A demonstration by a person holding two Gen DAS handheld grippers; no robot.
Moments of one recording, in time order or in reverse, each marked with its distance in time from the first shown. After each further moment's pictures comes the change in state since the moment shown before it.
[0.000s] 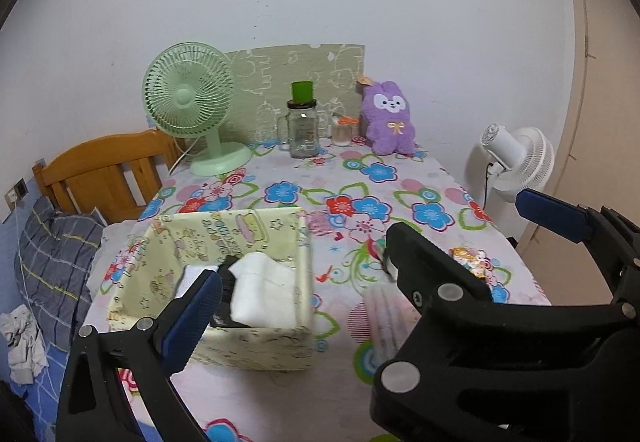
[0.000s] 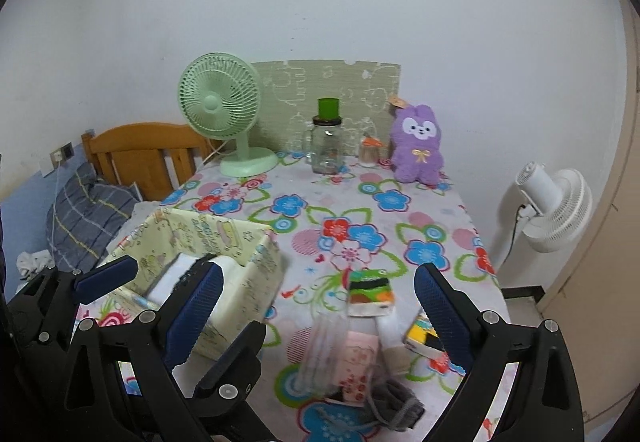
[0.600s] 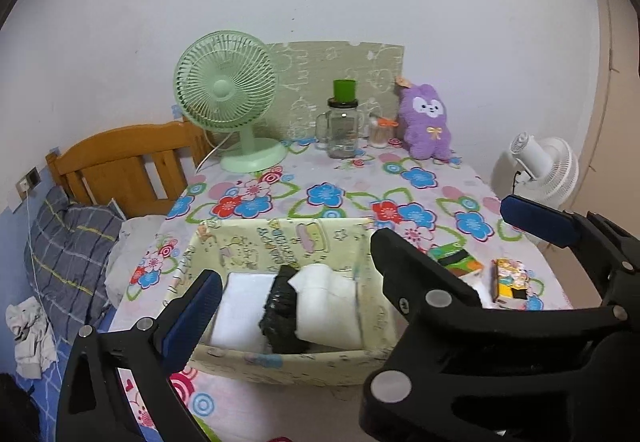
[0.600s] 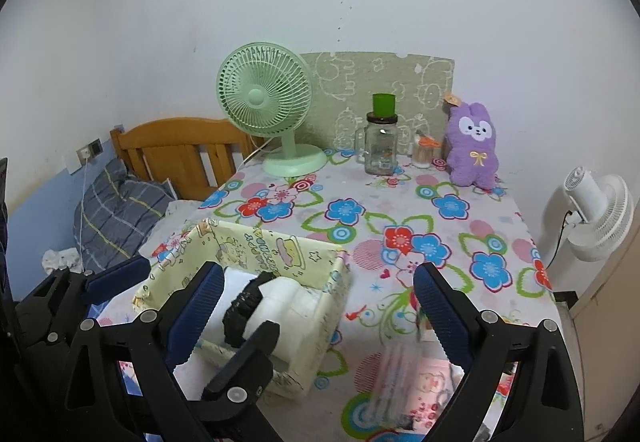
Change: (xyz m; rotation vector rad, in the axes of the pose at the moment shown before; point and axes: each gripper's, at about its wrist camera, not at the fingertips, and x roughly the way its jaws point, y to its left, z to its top) left arm 0.009 0.060 0.015 -0.040 0.019 0.055; right arm 0.038 0.053 0.027 -0.022 0.033 0.132
